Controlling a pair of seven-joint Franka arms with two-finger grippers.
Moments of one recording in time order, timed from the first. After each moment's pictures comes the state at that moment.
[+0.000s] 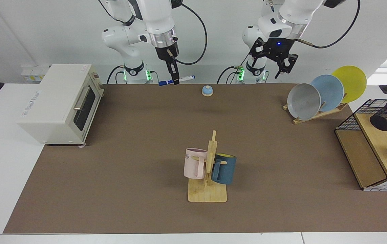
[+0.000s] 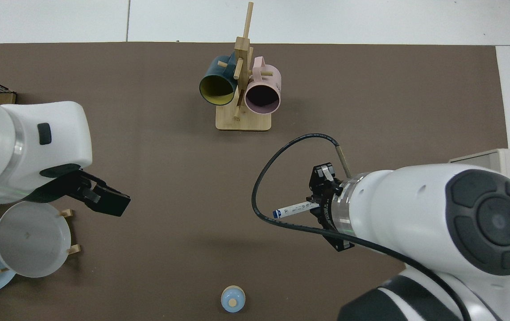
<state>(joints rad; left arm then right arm) -0.09 -0.02 -0.23 -1.46 -0.12 1.40 0.33 0.41 -0.12 0.09 -1.81 0.14 1.80 1.80</state>
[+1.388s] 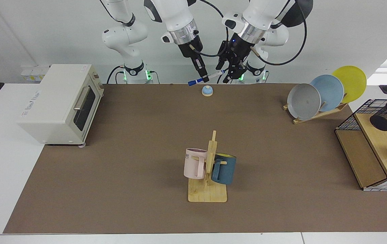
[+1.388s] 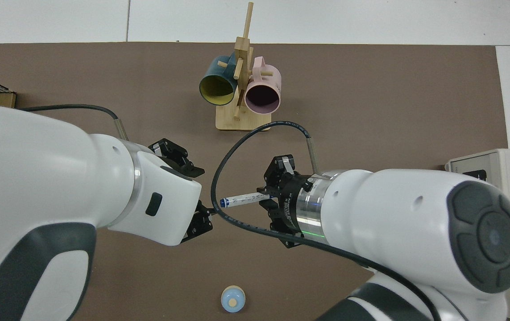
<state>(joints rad) -0.17 -0.08 -0.30 -1.66 -0.34 1.73 0.82 0.51 -0.05 0.10 -1.77 0.29 2.05 1.88</state>
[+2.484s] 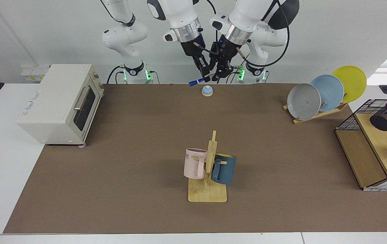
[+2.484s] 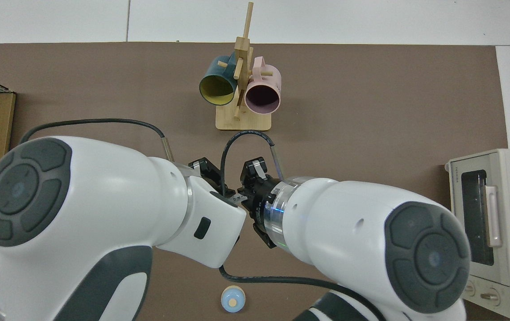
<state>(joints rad) -0.21 -0.08 -0.33 -1.70 -0.34 1.76 0.83 0.53 -0.05 0.10 -1.75 0.22 2.04 1.83</state>
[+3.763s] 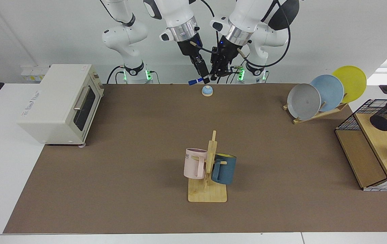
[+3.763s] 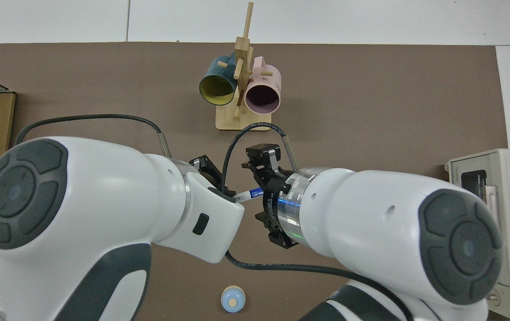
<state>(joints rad) -0.21 -0.08 -0.32 -1.70 -0.32 1.79 0.82 0.52 -0.05 0.07 -1.73 0.23 2.03 1.82</state>
